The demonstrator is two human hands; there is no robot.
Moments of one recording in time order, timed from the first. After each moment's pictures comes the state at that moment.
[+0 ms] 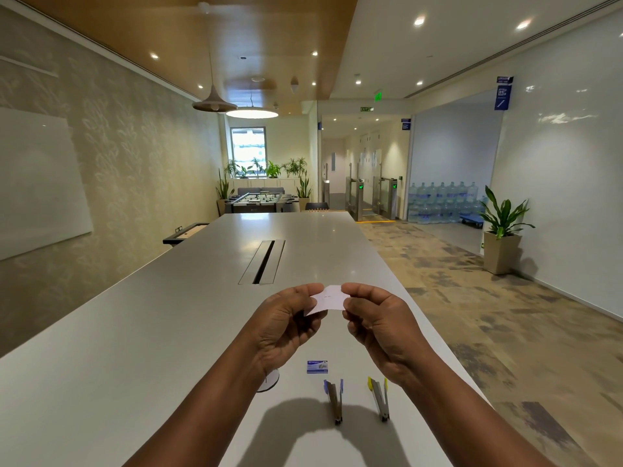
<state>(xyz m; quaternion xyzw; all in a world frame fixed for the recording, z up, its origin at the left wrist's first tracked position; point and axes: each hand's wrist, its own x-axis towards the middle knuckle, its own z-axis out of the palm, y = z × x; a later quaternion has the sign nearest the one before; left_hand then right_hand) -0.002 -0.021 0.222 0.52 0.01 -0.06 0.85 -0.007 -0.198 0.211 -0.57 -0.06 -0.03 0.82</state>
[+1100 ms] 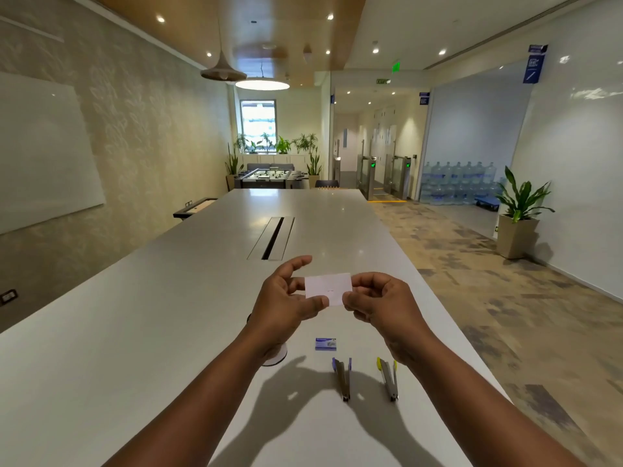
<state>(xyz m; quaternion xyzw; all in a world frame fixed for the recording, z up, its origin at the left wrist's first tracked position) 0.021 -0.001 0.182 0.72 -0.07 0.09 0.68 0.024 -0.194 0.188 -0.71 -0.08 -0.05 0.70</state>
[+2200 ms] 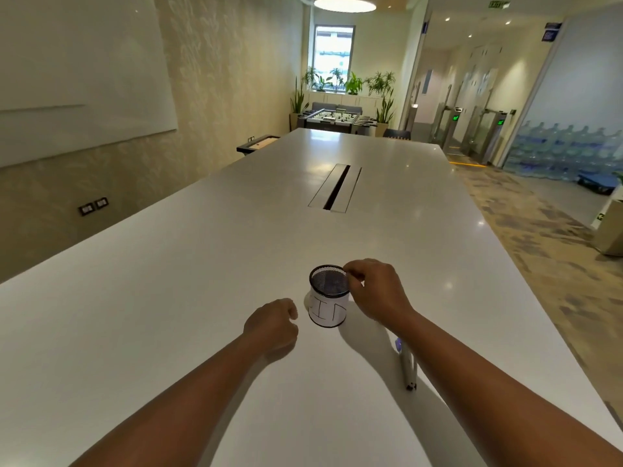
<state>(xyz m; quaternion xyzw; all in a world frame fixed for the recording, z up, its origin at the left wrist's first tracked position) 0.076 0.133 0.011 0.95 0.15 -0.04 0.26 0.139 -0.075 0.091 -0.91 -0.26 -0.13 0.31</state>
